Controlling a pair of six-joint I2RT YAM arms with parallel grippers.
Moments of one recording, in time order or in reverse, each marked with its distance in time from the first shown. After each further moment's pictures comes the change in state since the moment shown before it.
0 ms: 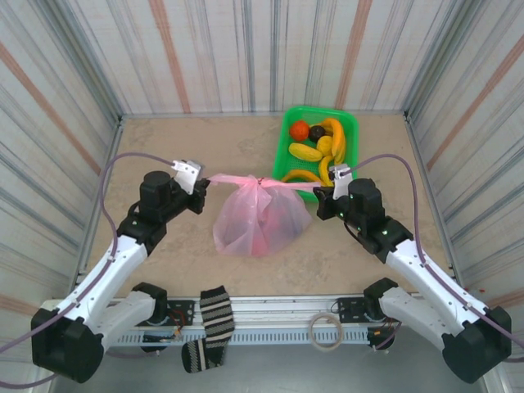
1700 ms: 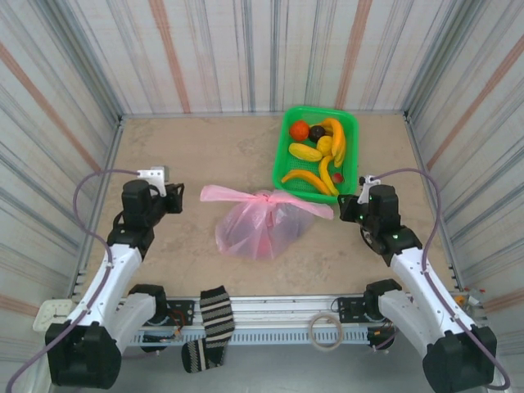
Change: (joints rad) left arm 0.244 -0.055 -0.108 0.005 -0.029 -0.232; right arm -0.264 -0.070 -0.108 -0.093 -0.044 0.135
